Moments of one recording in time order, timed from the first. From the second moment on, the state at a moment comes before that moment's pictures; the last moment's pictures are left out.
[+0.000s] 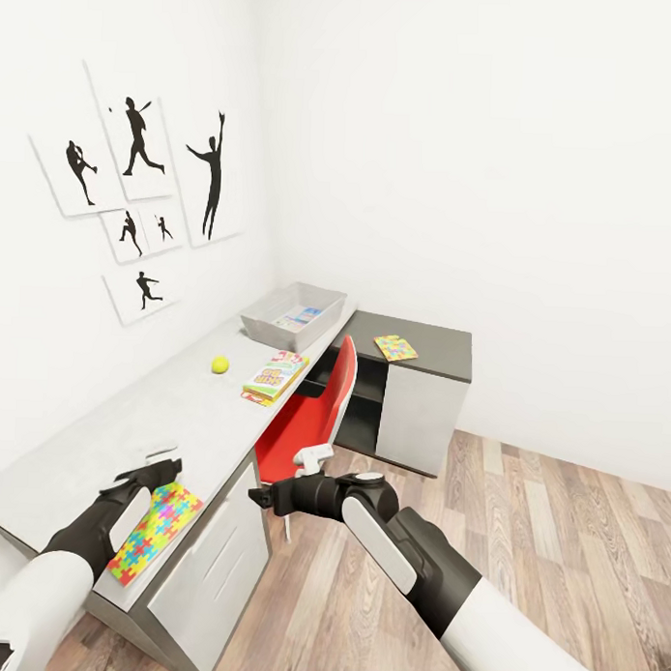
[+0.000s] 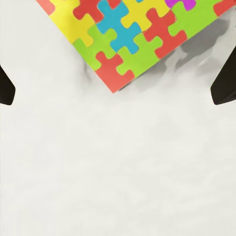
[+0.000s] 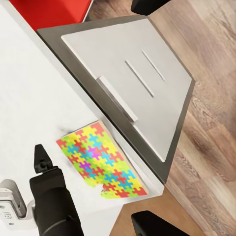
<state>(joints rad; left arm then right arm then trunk) -0.74 0.21 -0.01 -0.55 0.36 0.17 0.18 -0.69 0.09 0.72 -1.12 -0.73 0.63 0.03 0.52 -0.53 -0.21</state>
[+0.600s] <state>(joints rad) -0.74 0.21 -0.01 -0.48 0.35 0.16 0.18 -0.69 0.09 0.72 -1.12 -0.73 0.63 0.03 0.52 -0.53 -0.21</state>
